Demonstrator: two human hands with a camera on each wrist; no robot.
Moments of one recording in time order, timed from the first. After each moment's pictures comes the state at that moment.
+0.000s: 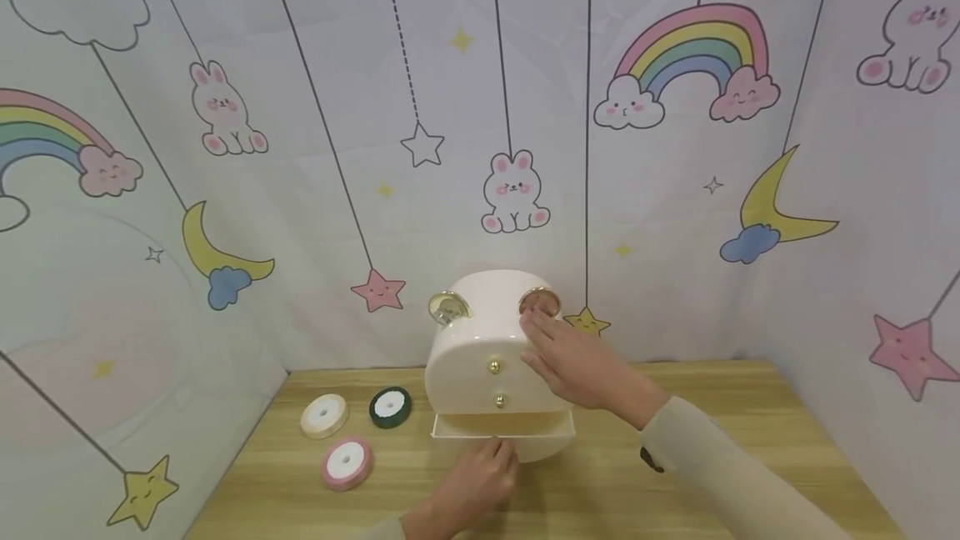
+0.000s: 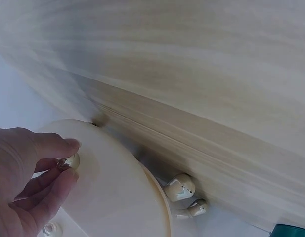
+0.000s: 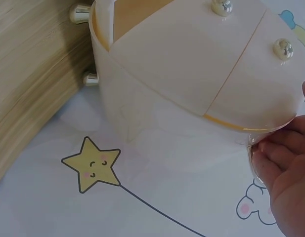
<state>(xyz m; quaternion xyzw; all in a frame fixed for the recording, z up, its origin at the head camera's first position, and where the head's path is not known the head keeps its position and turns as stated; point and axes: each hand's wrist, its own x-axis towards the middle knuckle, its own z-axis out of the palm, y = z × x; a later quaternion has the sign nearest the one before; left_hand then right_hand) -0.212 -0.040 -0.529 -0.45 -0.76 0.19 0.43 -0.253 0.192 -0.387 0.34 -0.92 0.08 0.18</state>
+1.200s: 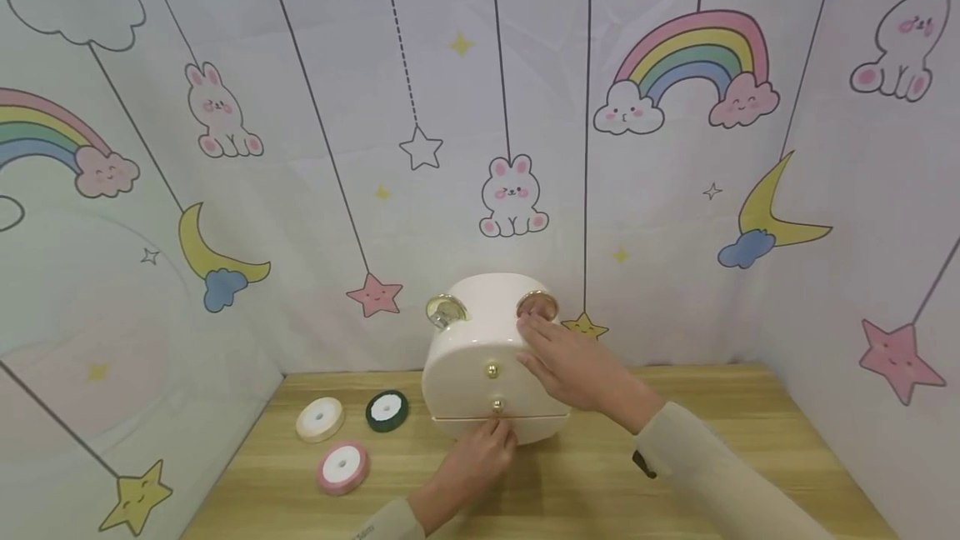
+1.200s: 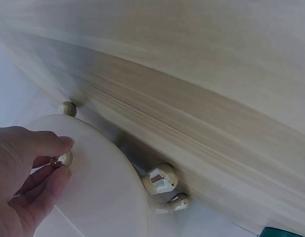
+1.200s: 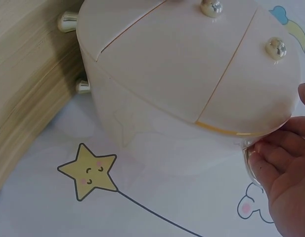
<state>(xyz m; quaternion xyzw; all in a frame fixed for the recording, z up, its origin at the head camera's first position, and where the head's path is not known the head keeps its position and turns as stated) -0.241 -0.032 -0.531 -0.41 -0.79 0.19 0.40 -0.256 0.190 -0.384 0.34 -0.91 0.10 0.19</state>
